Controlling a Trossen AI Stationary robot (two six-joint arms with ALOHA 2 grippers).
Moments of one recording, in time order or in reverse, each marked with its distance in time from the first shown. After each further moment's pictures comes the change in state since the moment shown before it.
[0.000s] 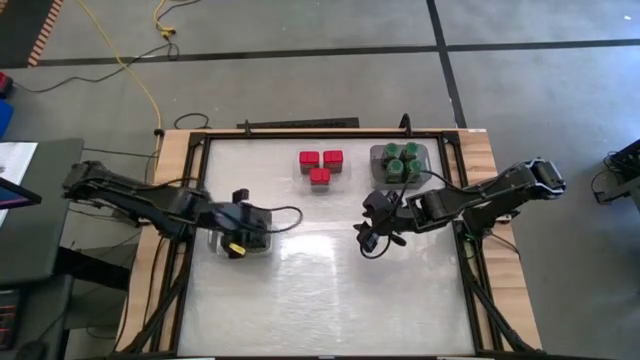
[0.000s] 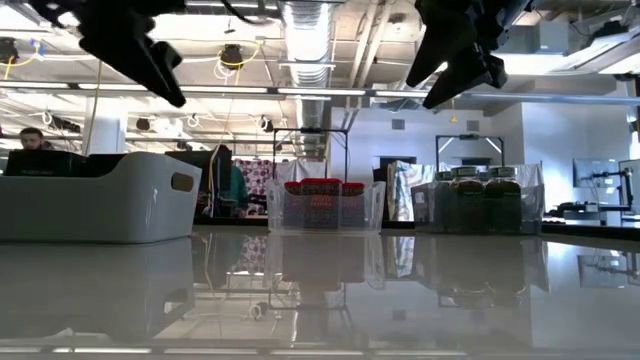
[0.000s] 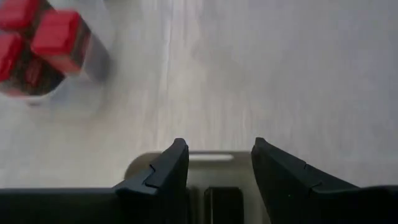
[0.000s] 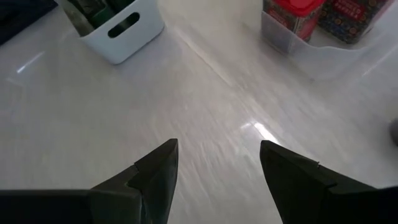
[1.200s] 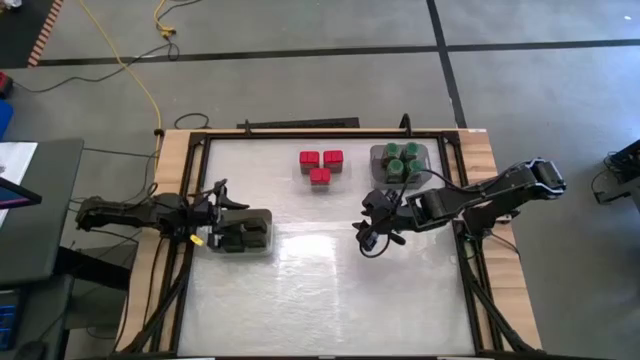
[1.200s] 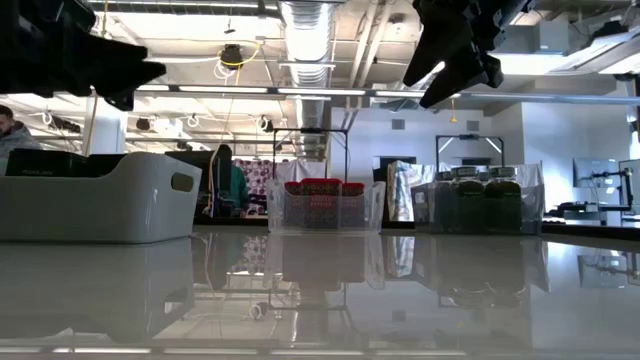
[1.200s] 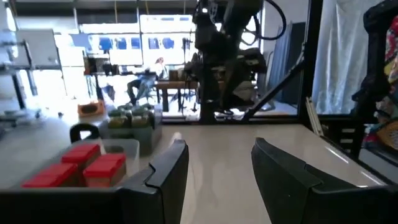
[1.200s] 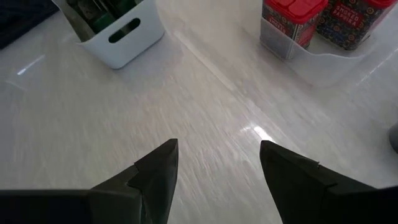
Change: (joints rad) left arm 0.144 -0.984 -0.794 0.734 0.128 0.165; right arm -0.007 0.000 0.000 0.015 0.006 -0.016
